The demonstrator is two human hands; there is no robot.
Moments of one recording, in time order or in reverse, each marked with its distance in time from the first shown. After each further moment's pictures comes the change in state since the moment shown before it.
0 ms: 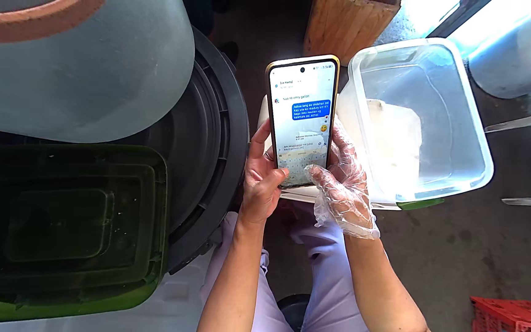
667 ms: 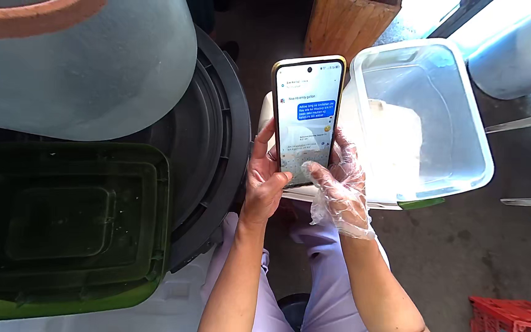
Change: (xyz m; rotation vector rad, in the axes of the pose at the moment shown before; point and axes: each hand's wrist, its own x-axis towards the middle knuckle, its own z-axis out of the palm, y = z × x) left_hand -0.001 -0.001 -0.001 0.004 -0.041 0.030; right_hand -0.003 -0.001 0.011 -0.023 0.106 0.034
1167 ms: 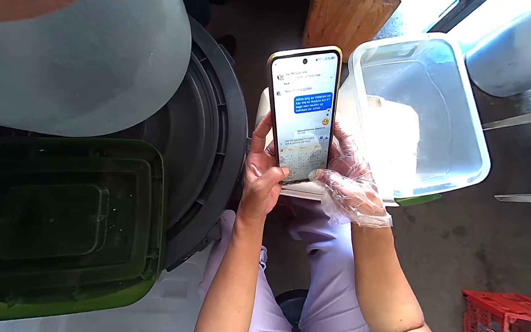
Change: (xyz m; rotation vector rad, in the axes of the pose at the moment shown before) left_hand 0.000 0.000 0.001 -0.042 0.008 -0.036; right_hand 0.012 -0.004 -0.030 0.158 -0.274 0.081
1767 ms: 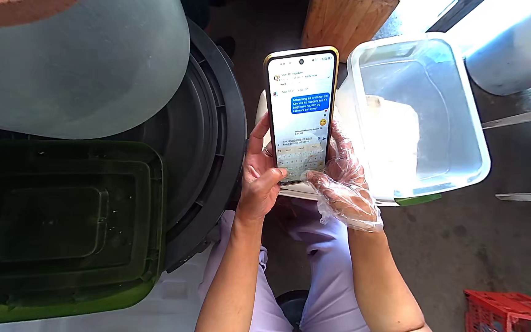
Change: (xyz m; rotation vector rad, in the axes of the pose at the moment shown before) left_hand 0.001 0.001 0.000 -0.002 0.010 0.004; right_hand -0.001 0.006 0.007 -0.130 0.016 -0.082
